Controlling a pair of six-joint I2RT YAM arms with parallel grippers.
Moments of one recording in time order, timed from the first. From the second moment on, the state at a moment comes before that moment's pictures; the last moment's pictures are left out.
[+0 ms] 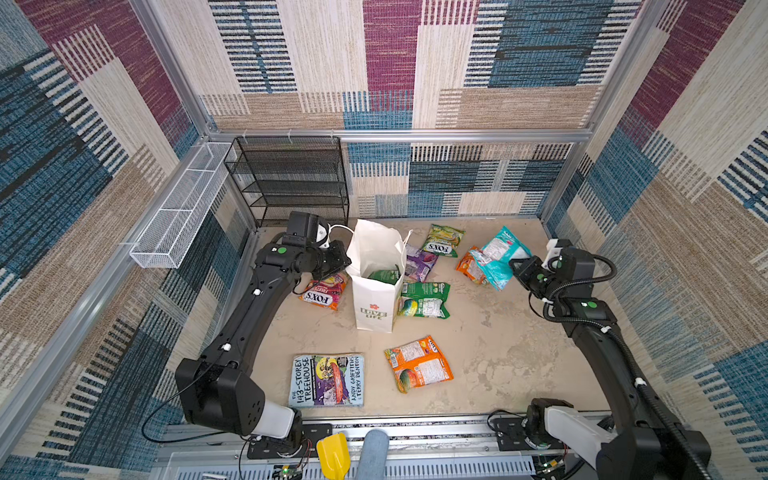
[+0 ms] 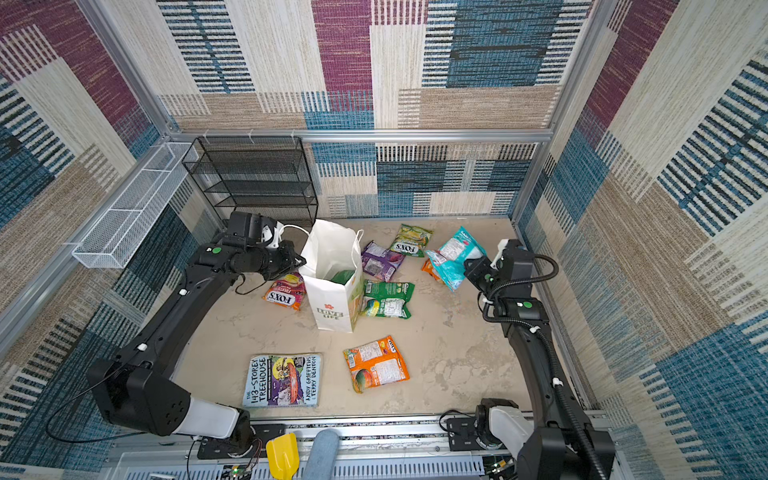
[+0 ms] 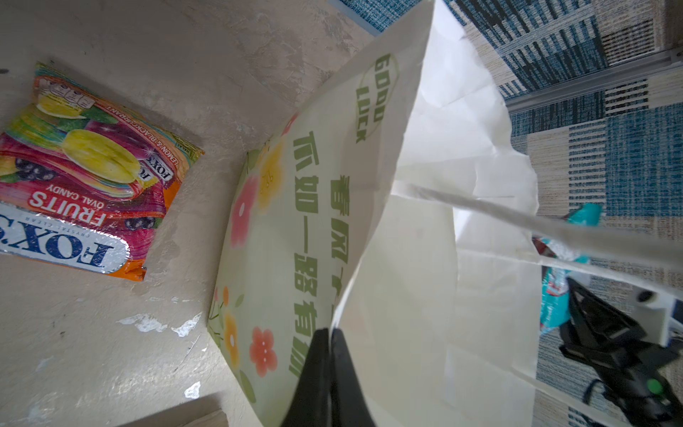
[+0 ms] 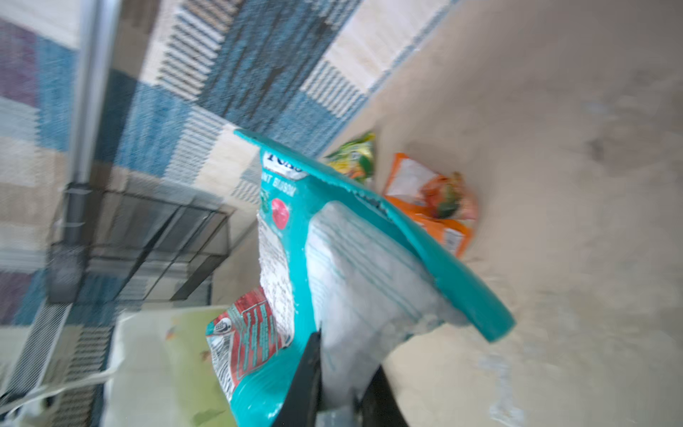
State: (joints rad) left arm -0.22 1.47 1.45 -0.83 0.37 -0.59; right arm -0.02 1.05 0.94 -0.31 -0.33 0.76
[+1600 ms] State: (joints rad) left arm -0.20 1.46 1.45 -0.83 0.39 -0.60; right arm 0.67 1.71 1.75 -0.61 -0.05 0.61
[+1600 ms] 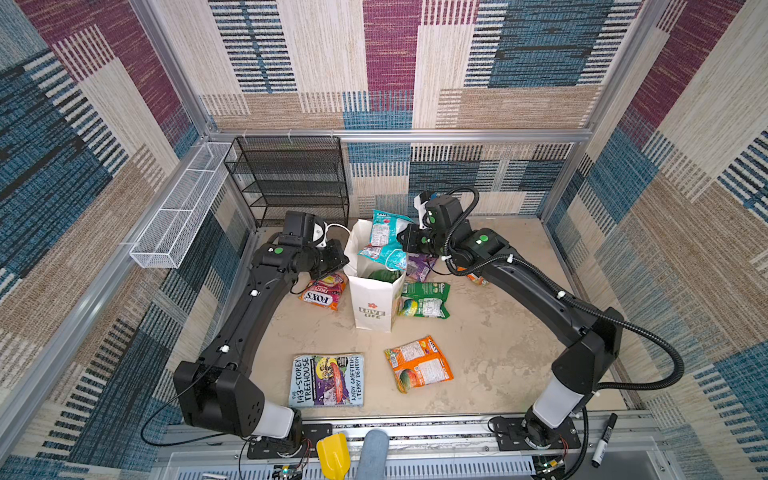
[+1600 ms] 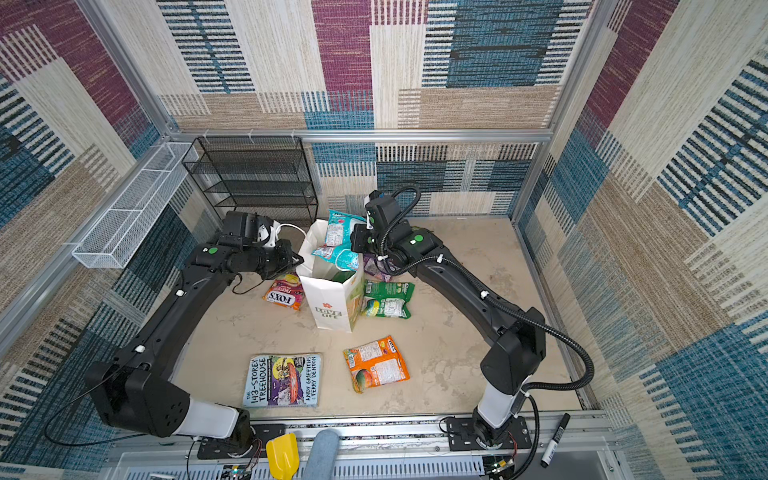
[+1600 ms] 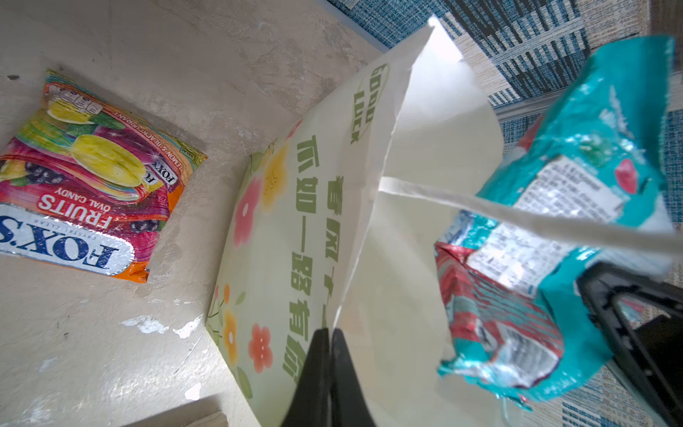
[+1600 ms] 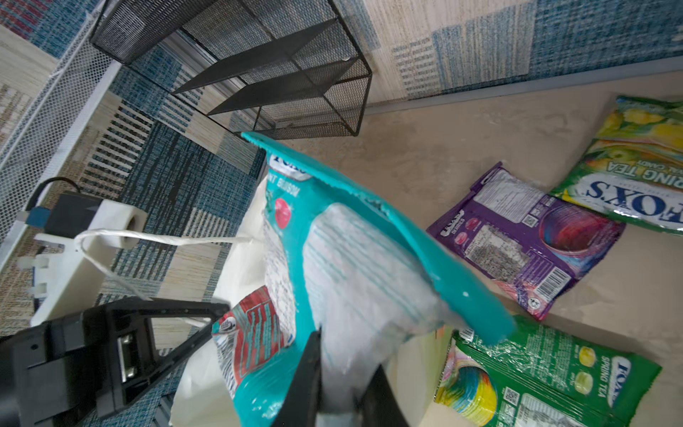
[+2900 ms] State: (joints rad) left arm -0.19 1.46 1.45 -0.82 0.40 -0.60; right arm 0.66 1.24 1.38 -0.61 0.11 0.59
